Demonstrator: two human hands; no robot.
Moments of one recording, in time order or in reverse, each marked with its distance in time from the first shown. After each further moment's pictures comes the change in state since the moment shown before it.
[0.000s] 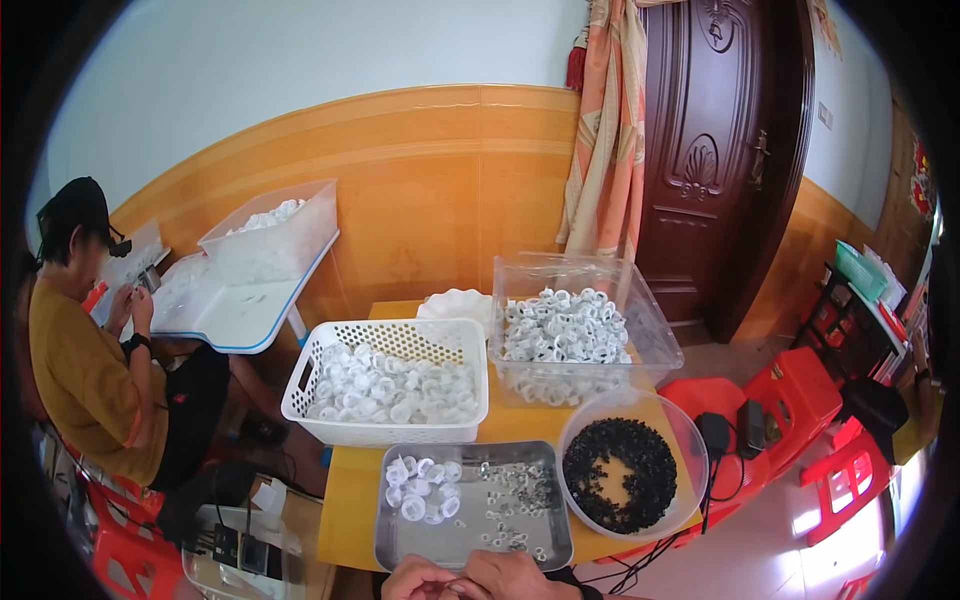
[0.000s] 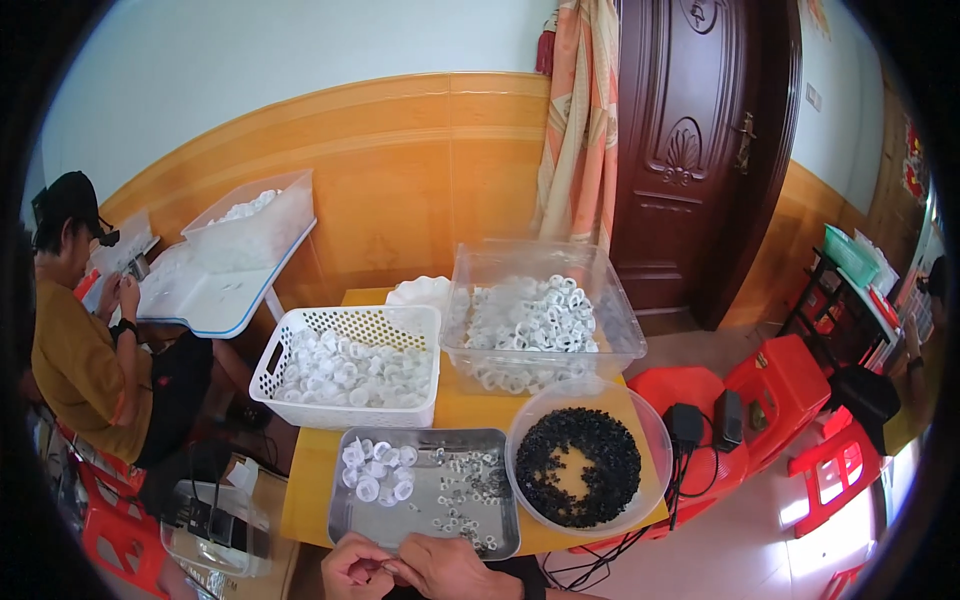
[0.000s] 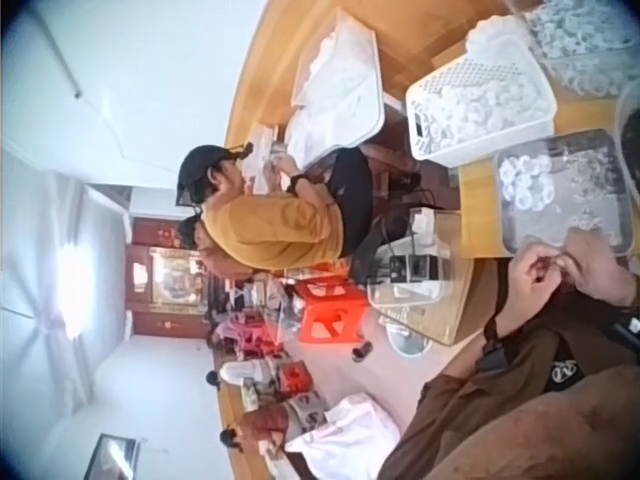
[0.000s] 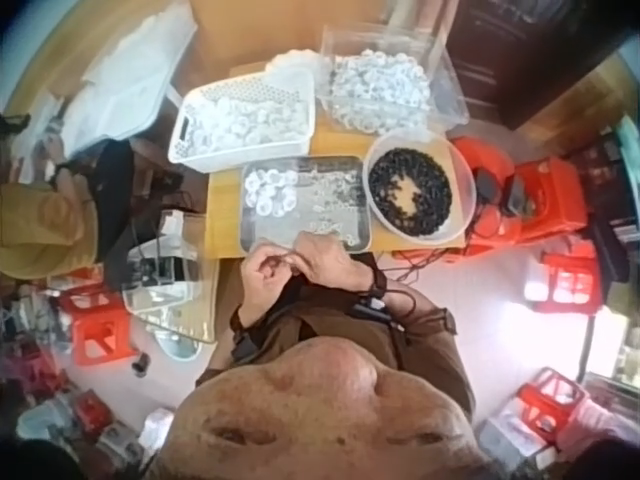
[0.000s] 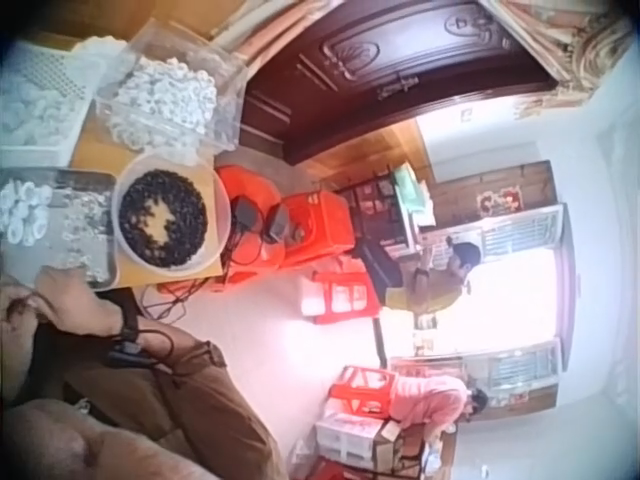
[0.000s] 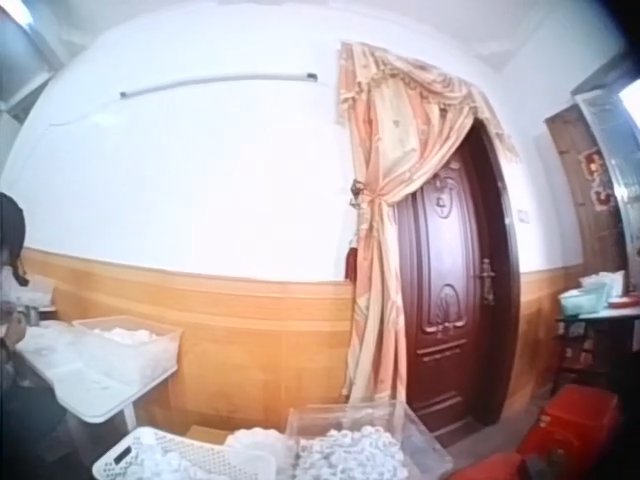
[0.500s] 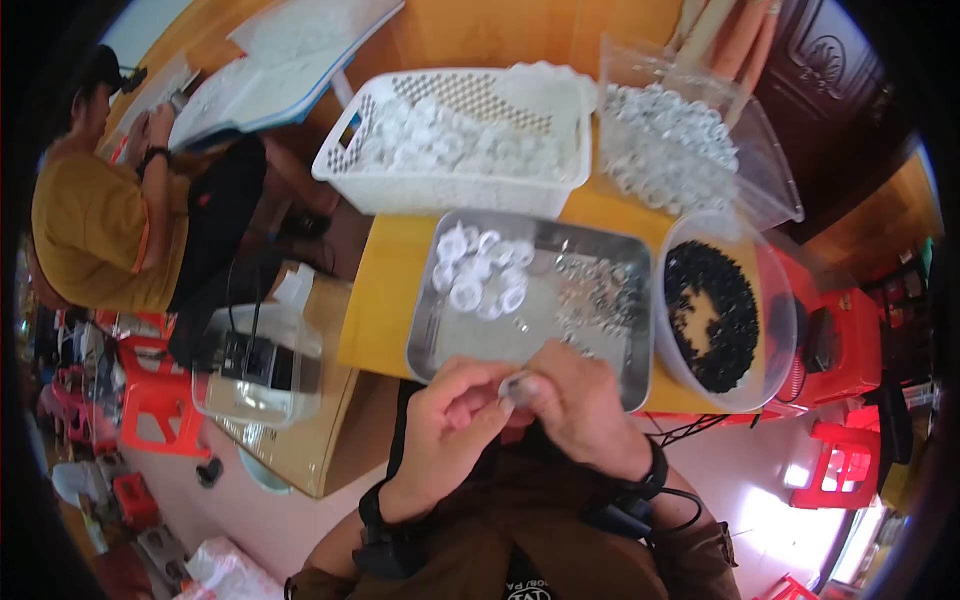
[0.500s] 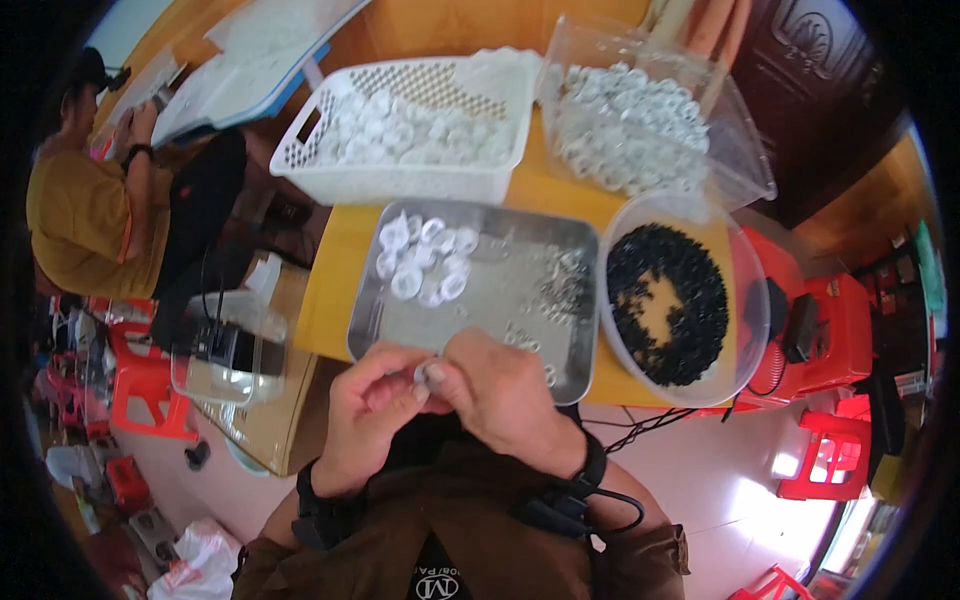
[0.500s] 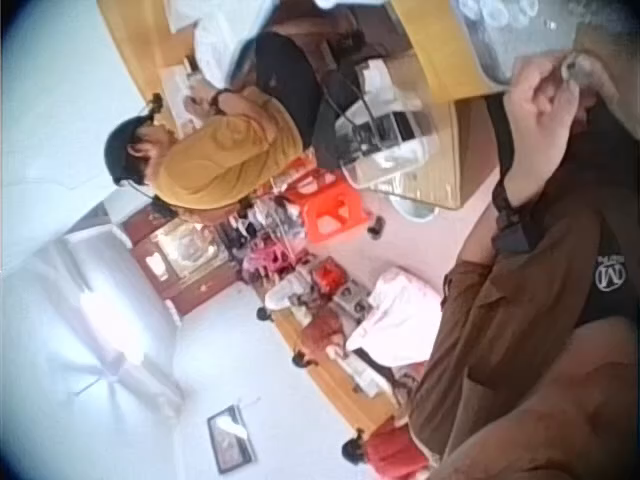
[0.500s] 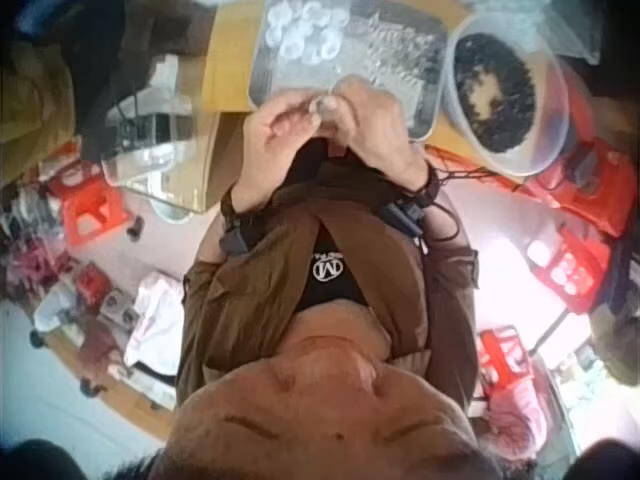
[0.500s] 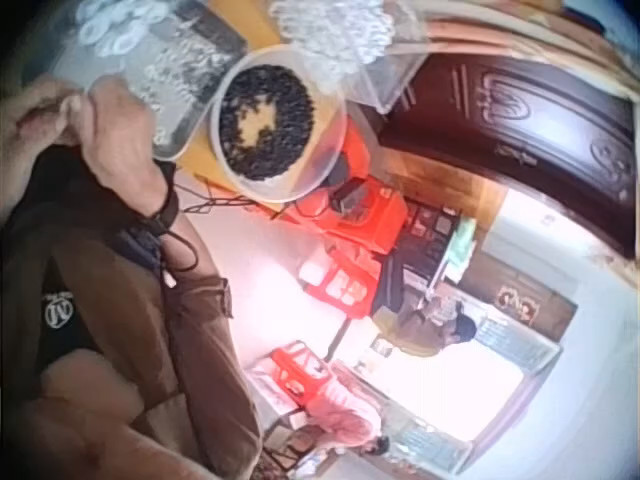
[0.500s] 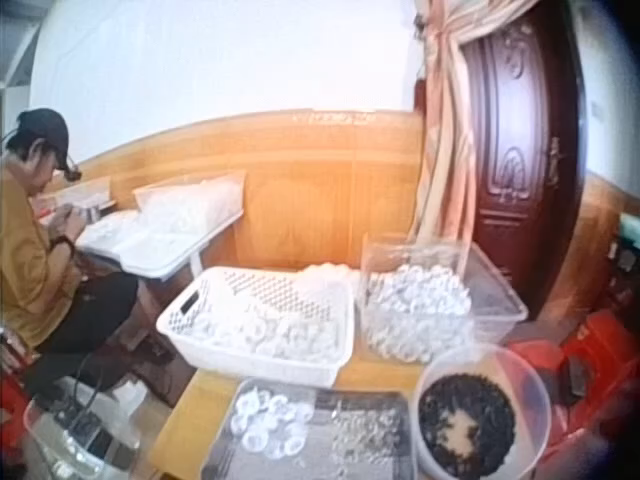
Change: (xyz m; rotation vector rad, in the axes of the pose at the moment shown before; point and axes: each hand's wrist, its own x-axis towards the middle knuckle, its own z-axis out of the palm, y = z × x) left_hand 0.019 -0.001 0.004 -0.342 -0.045 -0.175; right_hand 0.016 0.022 -0.011 -0.034 -0.102 0.117
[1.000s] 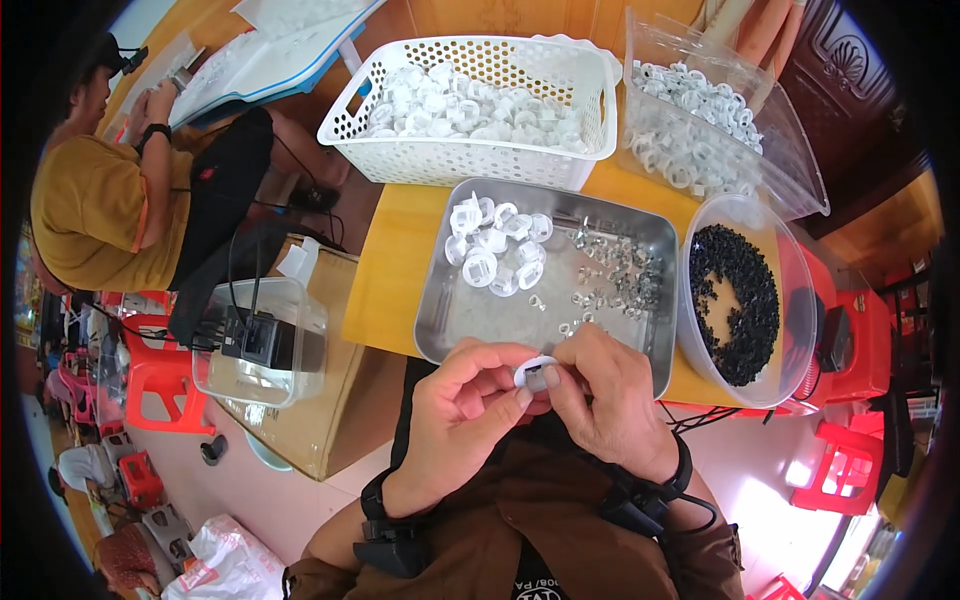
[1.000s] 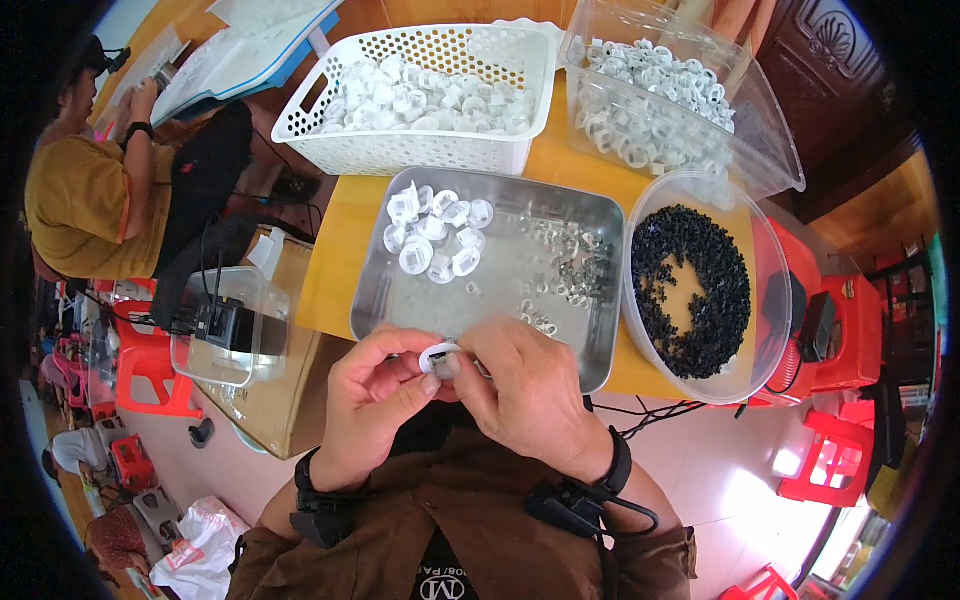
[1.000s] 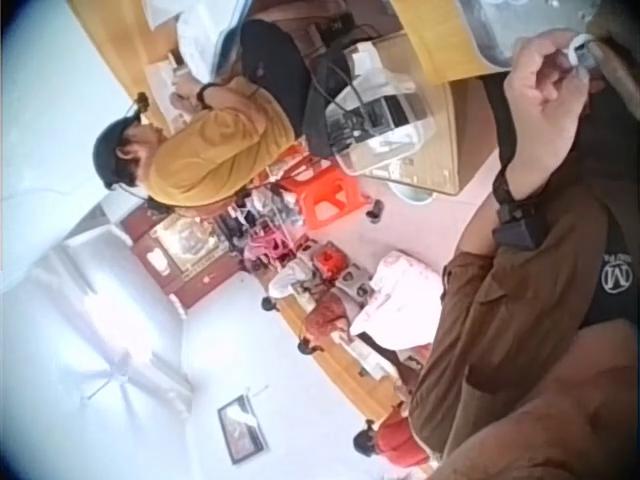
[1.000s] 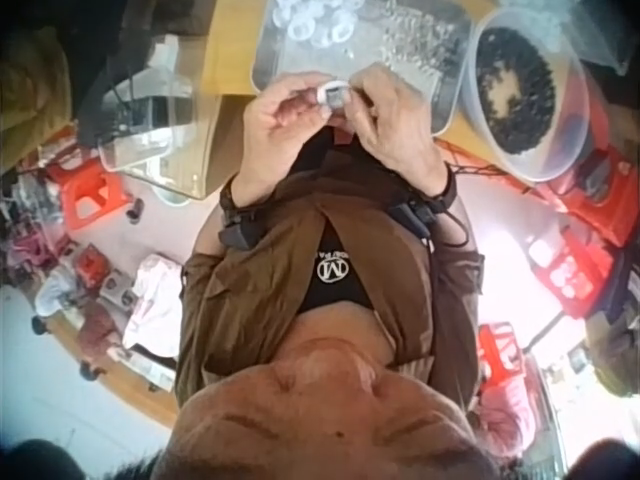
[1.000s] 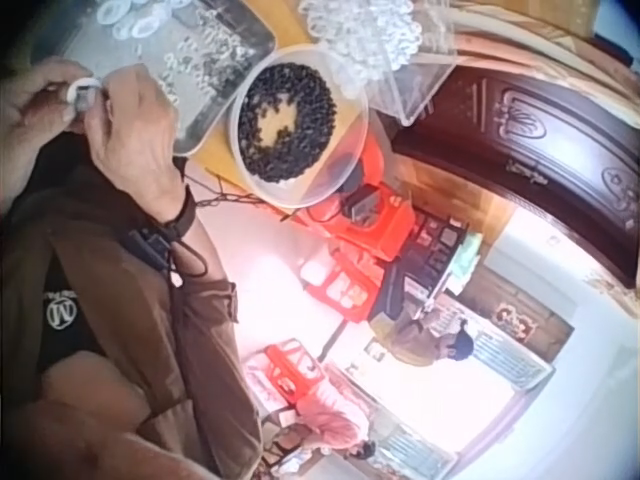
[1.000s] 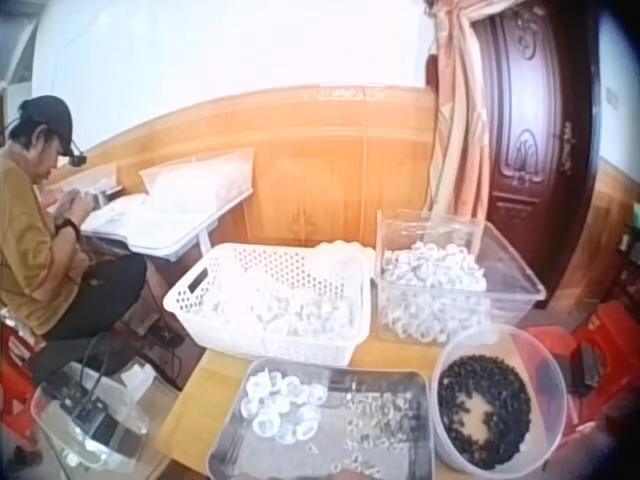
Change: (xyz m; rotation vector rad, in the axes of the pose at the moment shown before) left_hand -0.011 -0.001 -0.001 -0.012 0.019 -0.015; right_hand -0.009 -0.008 -0.002 -0.063 -0.009 0.007
